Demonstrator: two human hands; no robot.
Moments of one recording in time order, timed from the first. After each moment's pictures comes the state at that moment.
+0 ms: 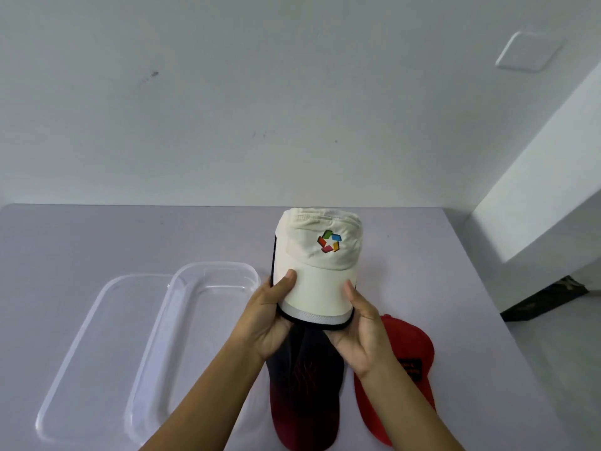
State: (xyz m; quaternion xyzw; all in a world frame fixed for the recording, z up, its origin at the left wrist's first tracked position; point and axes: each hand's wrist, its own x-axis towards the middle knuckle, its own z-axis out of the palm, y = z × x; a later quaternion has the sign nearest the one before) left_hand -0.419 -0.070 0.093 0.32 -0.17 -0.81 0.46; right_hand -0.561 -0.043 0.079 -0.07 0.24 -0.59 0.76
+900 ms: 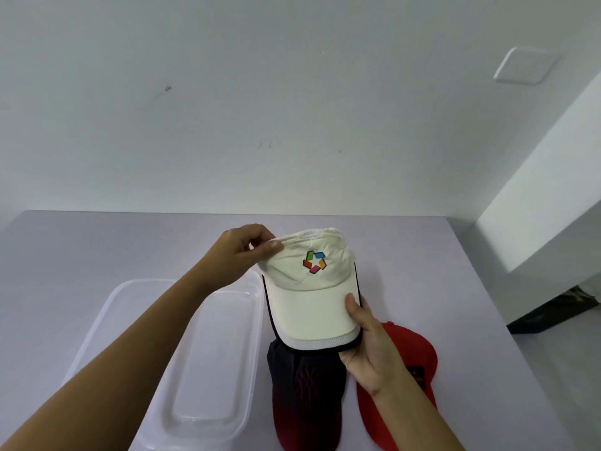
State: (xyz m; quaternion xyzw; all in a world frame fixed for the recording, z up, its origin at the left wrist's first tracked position) left_hand -0.353 -0.136 0.140 0.48 -0.72 -0.39 0.31; right_hand -0.564 -0.026 0.092 -0.08 0.34 -0.55 0.76
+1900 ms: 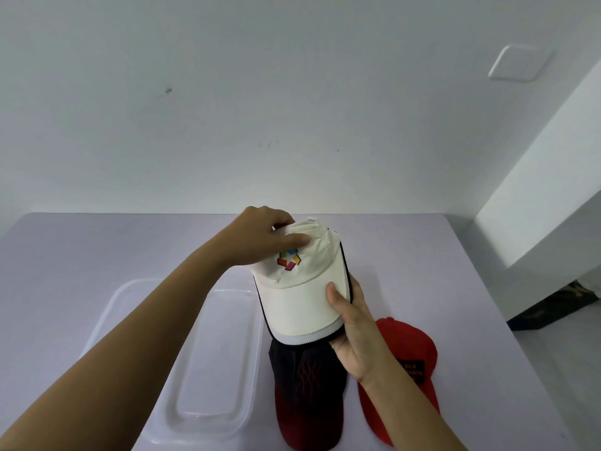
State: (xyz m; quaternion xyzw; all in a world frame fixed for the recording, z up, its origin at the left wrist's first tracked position) left_hand -0.389 -0.130 0.195 0.52 -0.80 -0.27 0.14; right_hand -0.548 -0.023 0.109 -0.19 0.39 -0.56 0.71
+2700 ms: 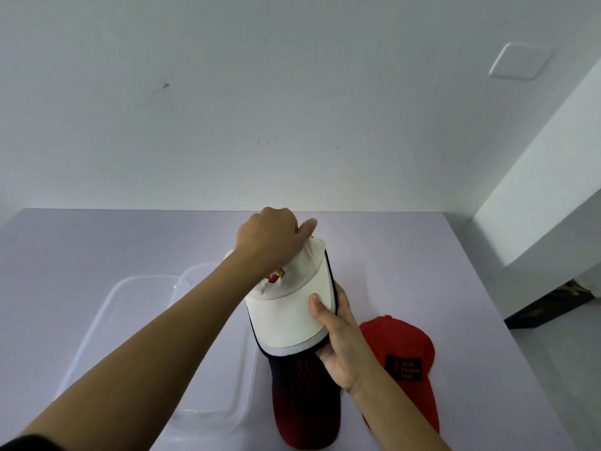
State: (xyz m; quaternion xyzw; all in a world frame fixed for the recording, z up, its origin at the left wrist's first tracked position) left_hand -0.423 -0.125 0.186 0.63 -0.75 -0.14 0.12; right_hand -0.536 -0.015 0.096 -0.20 0.41 -0.52 0.72
